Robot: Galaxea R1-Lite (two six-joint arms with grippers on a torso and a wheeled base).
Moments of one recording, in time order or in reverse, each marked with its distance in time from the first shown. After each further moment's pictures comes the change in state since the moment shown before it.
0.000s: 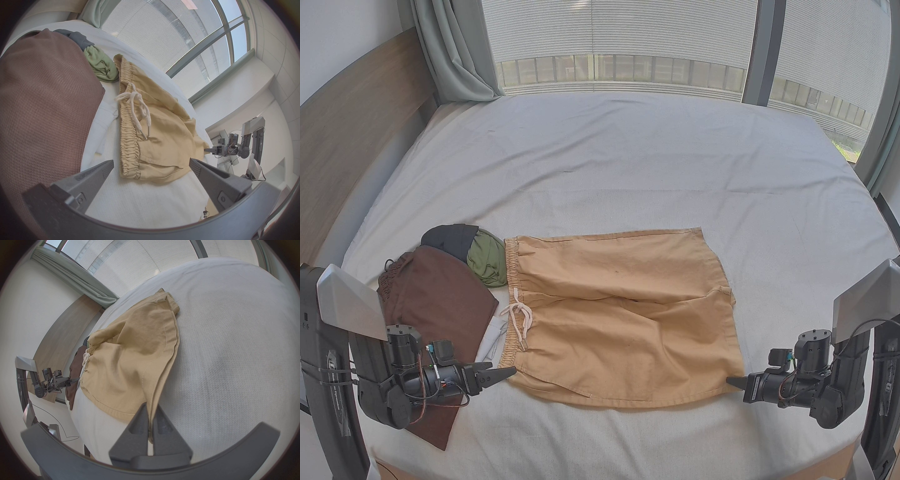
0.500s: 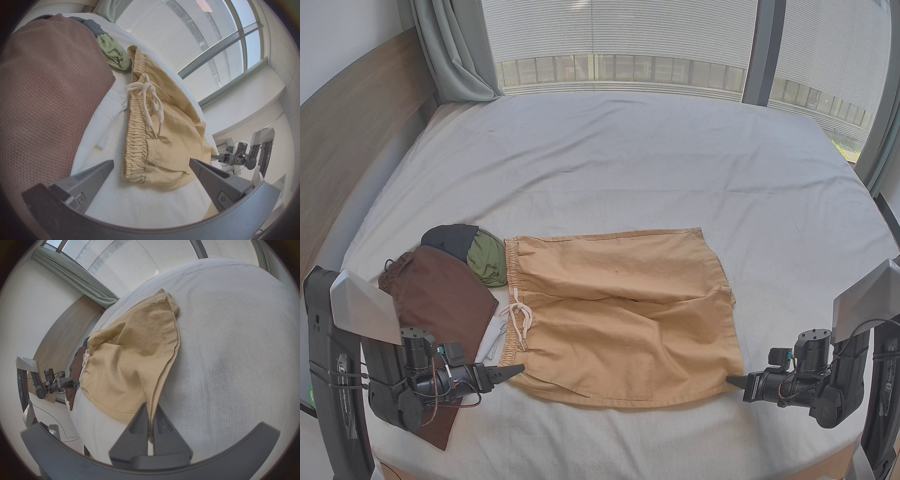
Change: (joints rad) left arm -0.063 0.046 -0.038 0.000 0.131 -0.127; right arm -0.001 0.001 -0.006 -0.001 0.000 0.000
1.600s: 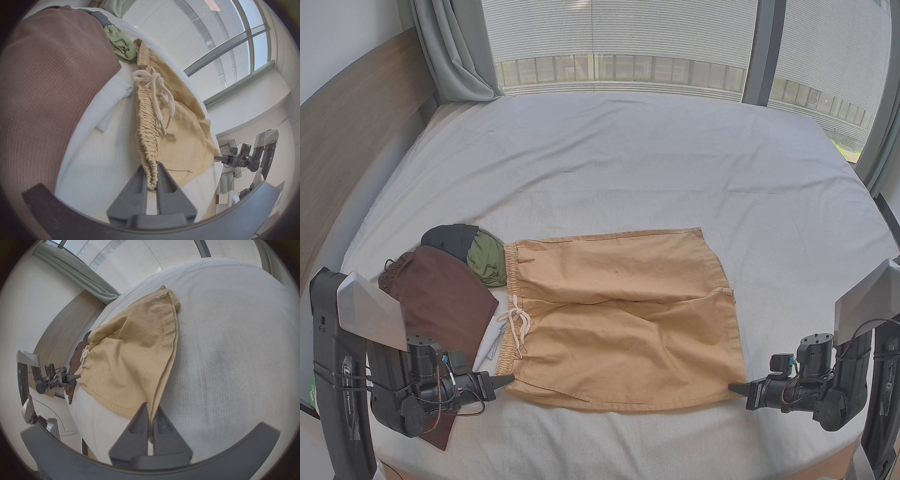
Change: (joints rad) left arm -0.034 0.019 0.041 -0.001 0.050 -0.028; right arm -0.007 -0.001 0.047 0.001 0.013 -0.059
